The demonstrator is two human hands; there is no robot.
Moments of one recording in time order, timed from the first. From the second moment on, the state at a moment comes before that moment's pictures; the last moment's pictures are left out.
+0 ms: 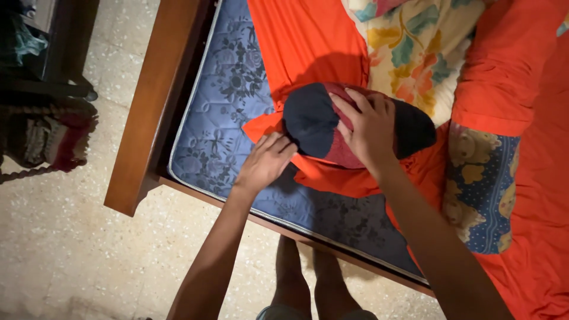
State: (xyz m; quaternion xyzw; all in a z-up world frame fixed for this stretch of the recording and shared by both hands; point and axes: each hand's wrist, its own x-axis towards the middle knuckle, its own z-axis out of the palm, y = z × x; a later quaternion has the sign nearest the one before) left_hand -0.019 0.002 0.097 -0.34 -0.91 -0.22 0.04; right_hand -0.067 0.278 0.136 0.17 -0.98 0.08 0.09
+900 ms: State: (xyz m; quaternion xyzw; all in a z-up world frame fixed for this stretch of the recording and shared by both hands) left_hand -0.038 0.040 0.194 -0.38 -0.89 -0.23 0.04; right_hand -0.062 0.275 0.125 0.19 -0.96 0.20 0.05
